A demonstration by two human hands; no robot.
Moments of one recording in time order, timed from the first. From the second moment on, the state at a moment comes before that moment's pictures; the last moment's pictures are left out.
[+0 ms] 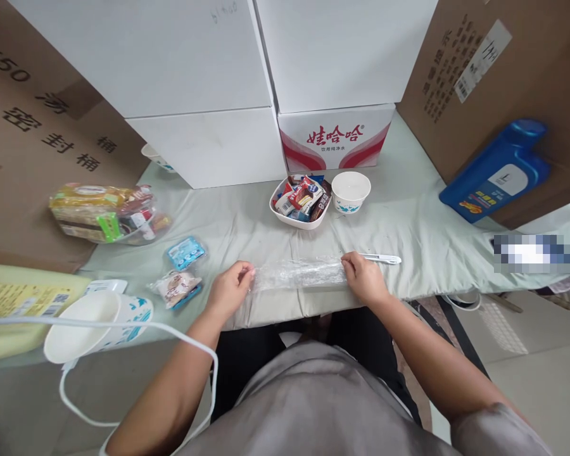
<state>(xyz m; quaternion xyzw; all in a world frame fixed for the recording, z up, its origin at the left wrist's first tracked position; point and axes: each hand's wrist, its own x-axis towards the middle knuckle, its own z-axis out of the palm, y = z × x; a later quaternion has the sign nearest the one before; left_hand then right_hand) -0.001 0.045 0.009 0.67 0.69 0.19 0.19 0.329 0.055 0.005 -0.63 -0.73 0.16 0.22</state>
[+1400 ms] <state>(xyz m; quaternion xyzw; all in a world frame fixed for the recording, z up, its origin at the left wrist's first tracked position) 0.090 -0.011 -0.008 0.86 0.46 0.18 0.10 0.374 0.018 -0.002 -0.35 -0.93 0.04 0.12</state>
